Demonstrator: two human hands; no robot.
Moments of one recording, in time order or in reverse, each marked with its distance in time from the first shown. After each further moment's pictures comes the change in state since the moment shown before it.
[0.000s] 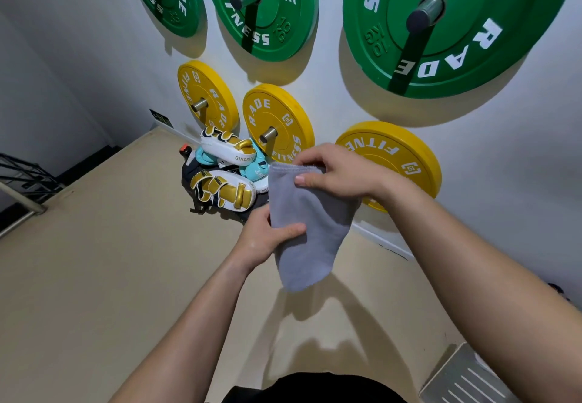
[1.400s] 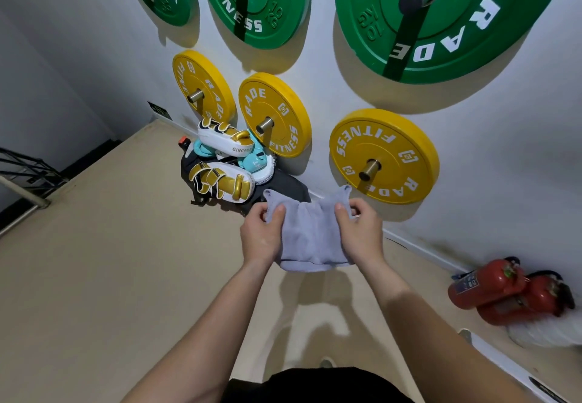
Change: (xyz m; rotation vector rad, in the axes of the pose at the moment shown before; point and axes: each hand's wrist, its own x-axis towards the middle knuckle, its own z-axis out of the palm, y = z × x) left_hand 0.011 -0.047 0.042 0.269 0.535 -0.108; right_hand -0.078 0.087 0.128 0.375 0.837 0.638
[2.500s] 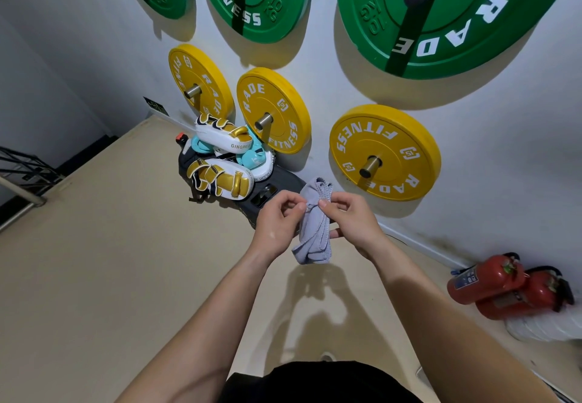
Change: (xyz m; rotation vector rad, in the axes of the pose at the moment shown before) left_hand 0.007 0.026 0.001 -0.104 -0.377 0.144; right_hand 0.016 -0.028 0.001 0.289 -0.464 0.137
